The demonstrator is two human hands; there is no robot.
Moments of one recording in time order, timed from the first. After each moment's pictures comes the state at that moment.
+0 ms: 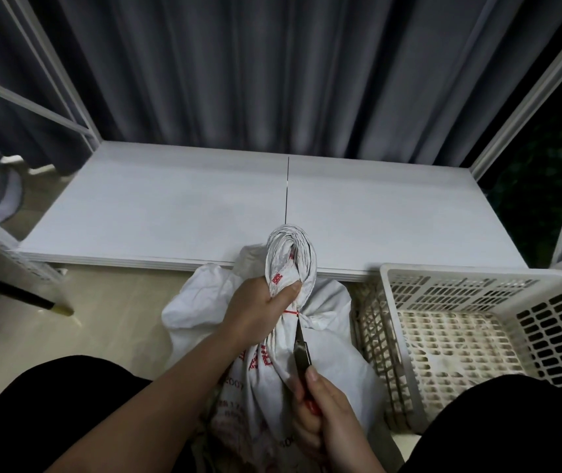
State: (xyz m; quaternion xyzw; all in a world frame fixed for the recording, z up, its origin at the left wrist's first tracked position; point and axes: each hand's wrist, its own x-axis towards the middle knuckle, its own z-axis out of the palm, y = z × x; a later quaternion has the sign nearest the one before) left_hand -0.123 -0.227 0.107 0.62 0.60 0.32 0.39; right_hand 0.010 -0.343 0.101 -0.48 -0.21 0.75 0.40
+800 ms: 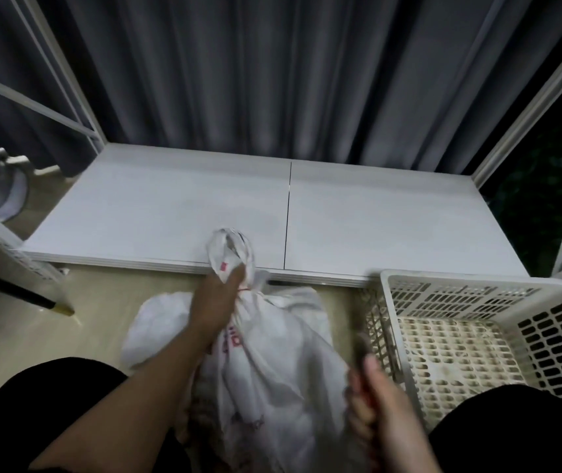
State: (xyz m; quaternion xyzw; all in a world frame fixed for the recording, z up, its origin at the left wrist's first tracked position) left_hand -0.155 -0.210 0.089 0.47 0.70 0.36 0.38; right_hand 0.051 -0.332 0.116 -0.55 -0.20 0.68 0.44
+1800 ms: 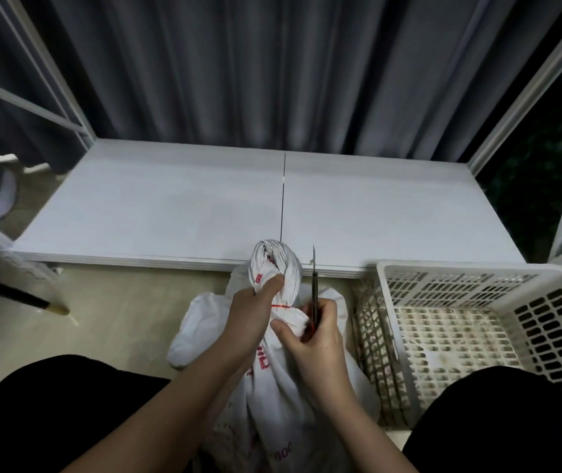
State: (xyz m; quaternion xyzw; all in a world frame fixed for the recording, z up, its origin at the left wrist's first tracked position) left_hand -0.104 -0.235 0.115 0.33 0.65 0.40 0.56; right_hand 0.002 -0.278 0.090 -0.64 -0.51 0.41 0.41
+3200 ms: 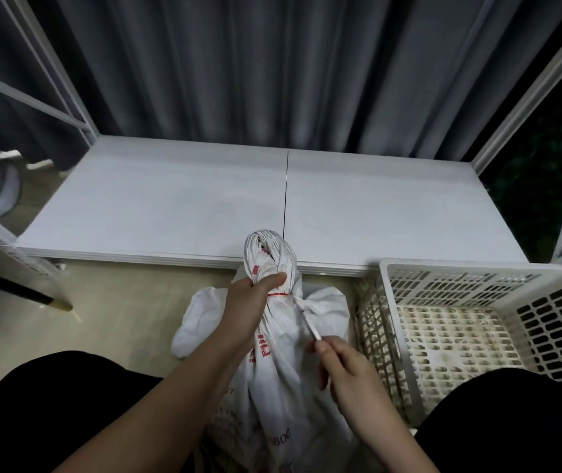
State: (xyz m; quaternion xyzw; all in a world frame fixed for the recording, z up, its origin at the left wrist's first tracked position) left_hand -0.108 -0.228 0.114 0.22 0.63 0.46 0.59; right_hand 0.038 -0.314 0.105 -0.64 -0.53 0.47 0.30
